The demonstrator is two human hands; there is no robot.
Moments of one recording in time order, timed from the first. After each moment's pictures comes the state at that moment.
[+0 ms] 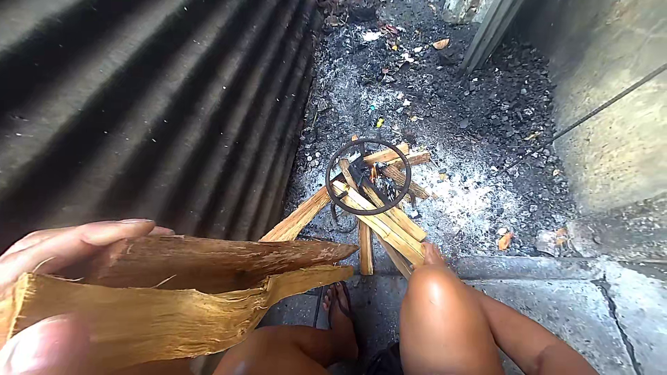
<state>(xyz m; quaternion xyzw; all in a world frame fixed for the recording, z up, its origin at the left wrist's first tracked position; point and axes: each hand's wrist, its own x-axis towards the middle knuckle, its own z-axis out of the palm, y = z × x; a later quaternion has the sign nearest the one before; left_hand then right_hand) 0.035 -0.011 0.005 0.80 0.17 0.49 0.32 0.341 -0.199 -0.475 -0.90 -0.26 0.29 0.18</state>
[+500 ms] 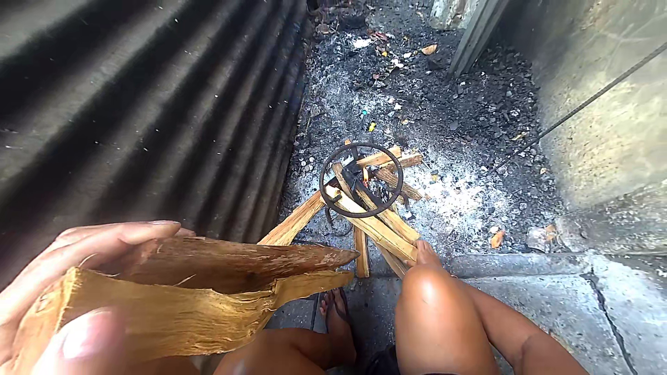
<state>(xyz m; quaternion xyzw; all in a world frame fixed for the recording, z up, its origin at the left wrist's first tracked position) 0.035 0.003 -0.013 0.80 0.11 0.48 0.34 0.354 -0.193 -0.460 -0.89 -0.32 0.29 0.13</state>
